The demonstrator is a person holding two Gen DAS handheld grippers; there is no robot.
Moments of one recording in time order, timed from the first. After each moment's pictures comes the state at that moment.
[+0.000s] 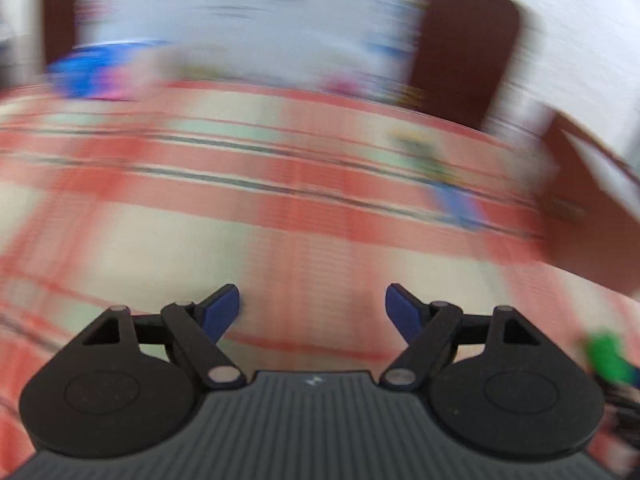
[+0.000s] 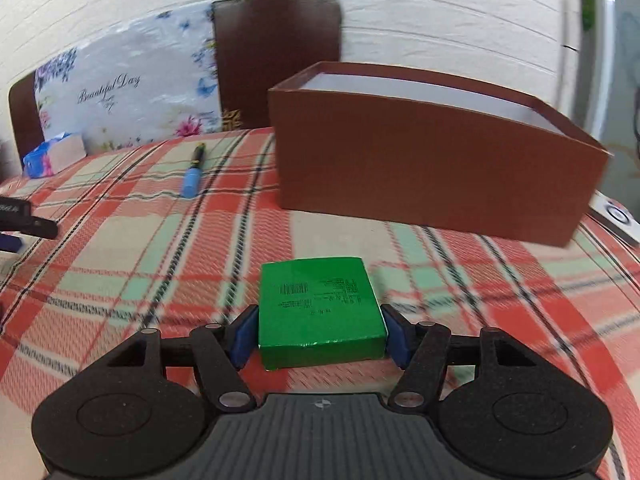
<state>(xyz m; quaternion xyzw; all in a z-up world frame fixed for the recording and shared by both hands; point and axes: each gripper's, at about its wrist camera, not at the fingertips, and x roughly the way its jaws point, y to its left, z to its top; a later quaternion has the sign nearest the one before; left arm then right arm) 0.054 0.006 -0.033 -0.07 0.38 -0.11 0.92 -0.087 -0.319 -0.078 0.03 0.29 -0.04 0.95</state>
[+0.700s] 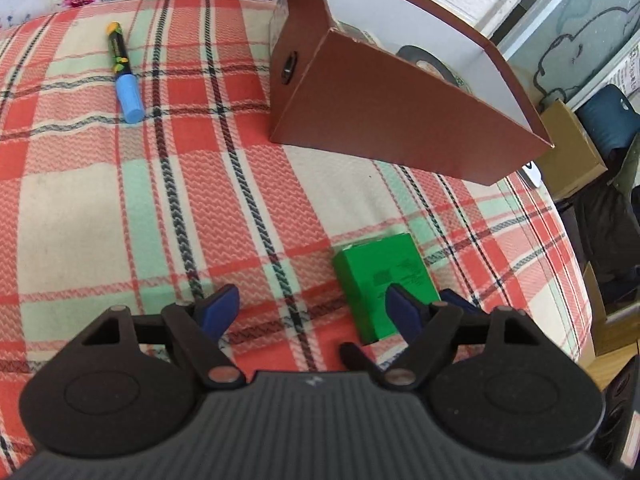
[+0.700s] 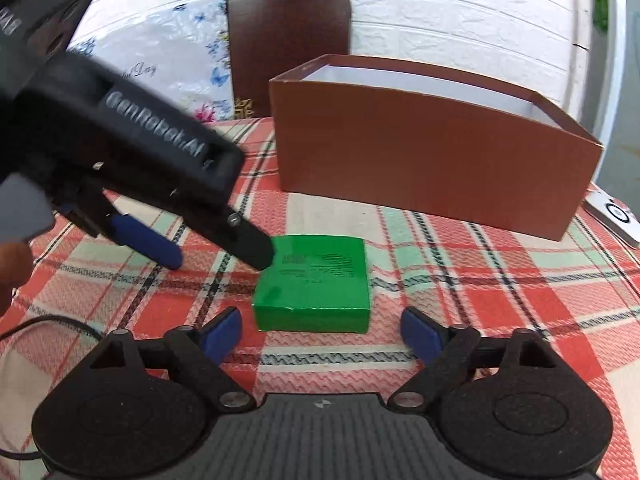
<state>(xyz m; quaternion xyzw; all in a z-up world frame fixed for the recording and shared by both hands) 0.051 -0.151 -0.031 -0.05 0.51 -0.28 0.81 -0.085 -0.329 -0.078 0.01 0.31 0.00 0.95</state>
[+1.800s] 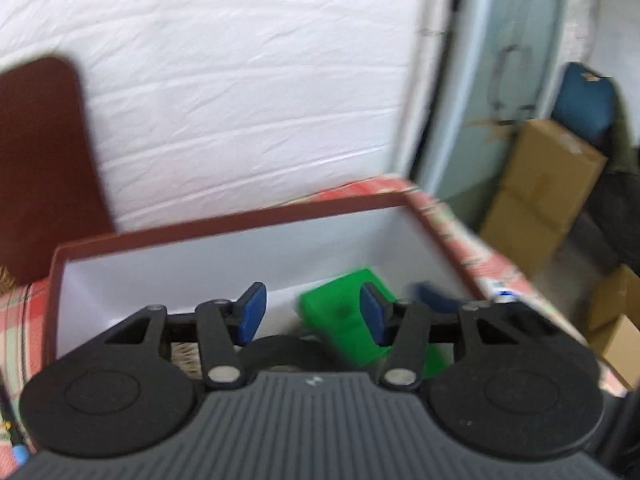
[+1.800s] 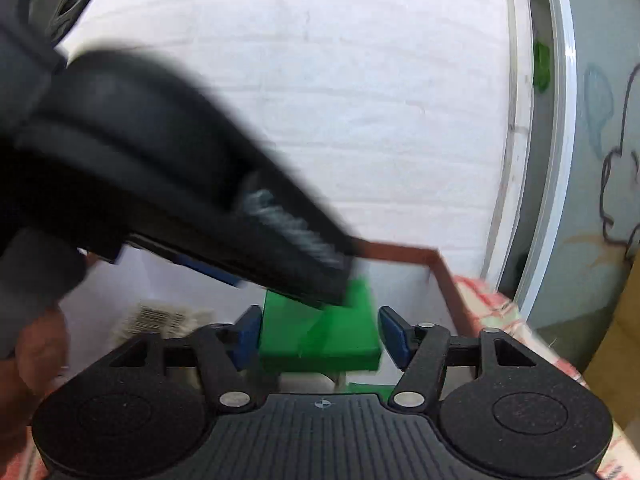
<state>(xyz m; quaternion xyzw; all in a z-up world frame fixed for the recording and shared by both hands) 0.158 -0.365 0.053 0.07 0.33 -0.32 0.89 0.045 -0.487 -0.014 0.00 0.18 -0.13 0.97</state>
